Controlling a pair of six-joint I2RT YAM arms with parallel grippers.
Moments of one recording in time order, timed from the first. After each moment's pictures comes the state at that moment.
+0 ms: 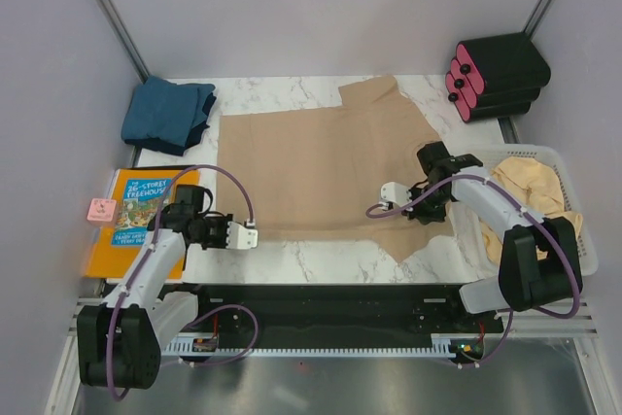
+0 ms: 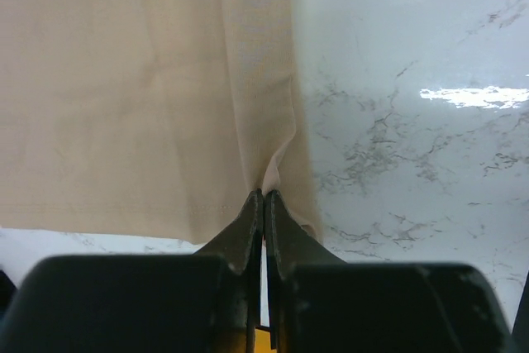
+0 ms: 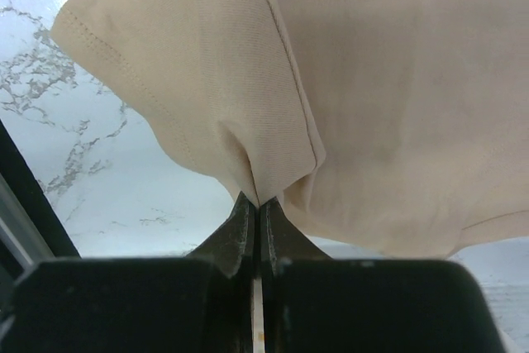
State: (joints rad) left arm -0.04 0.98 0.50 -0.73 0.49 1.59; right arm 0.23 1.42 0.93 -0.97 -0.23 -1.27
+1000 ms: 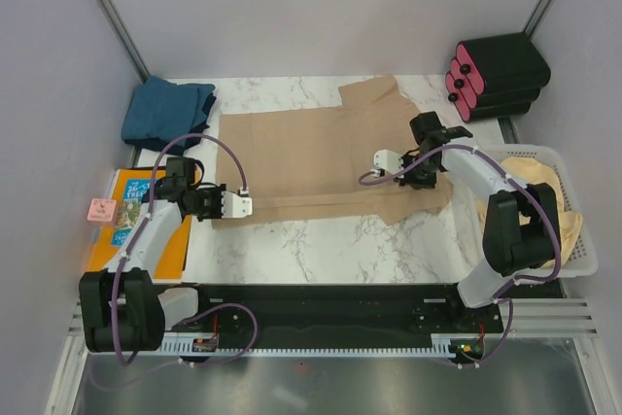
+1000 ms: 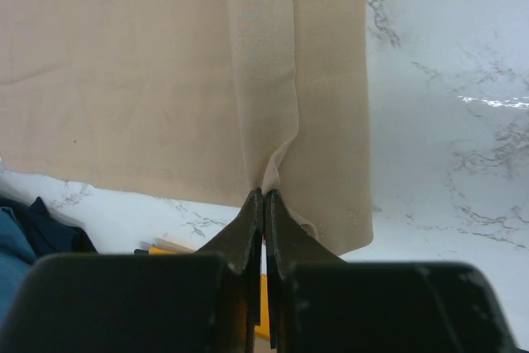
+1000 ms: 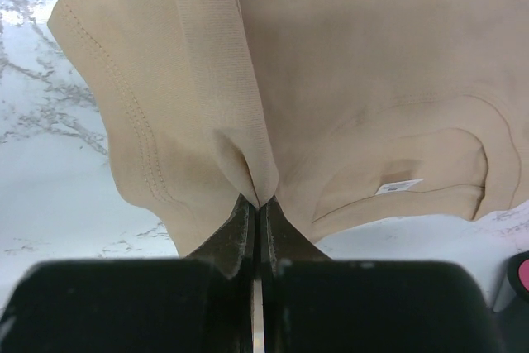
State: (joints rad) left arm 0.03 1.16 0.70 -0.67 0.51 1.59; right arm 0.22 1.63 1.19 -0.89 -0.18 -1.26
